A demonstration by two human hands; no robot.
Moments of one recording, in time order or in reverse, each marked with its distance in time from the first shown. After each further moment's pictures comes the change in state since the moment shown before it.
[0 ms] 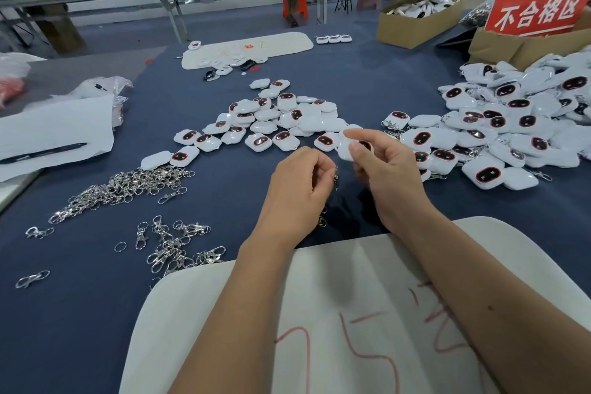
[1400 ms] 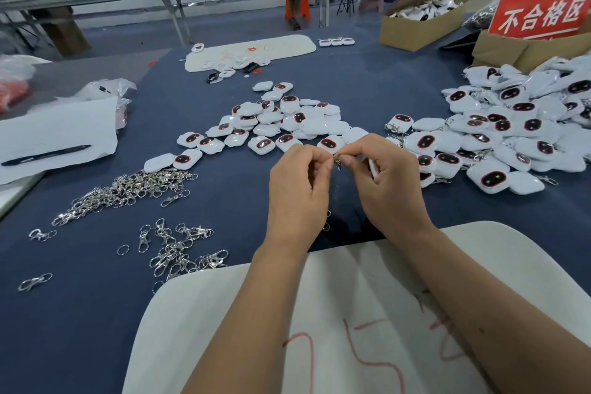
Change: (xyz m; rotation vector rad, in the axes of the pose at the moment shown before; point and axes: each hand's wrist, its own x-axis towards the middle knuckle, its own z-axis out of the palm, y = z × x) left_hand 0.001 -0.001 0.011 -0.117 0.263 0.055; right_hand -0.015 -0.018 0.004 -0.565 -0.028 -0.540
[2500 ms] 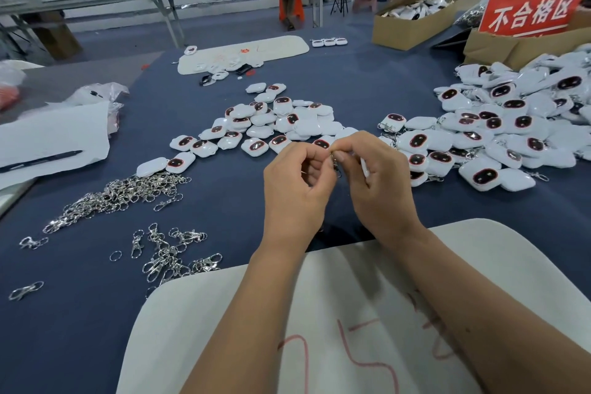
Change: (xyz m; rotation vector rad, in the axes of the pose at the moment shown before) left_hand 0.001 0.013 0.002 -0.143 0.014 -0.072; right_hand -0.001 -0.003 0.003 0.033 0.042 -0.048
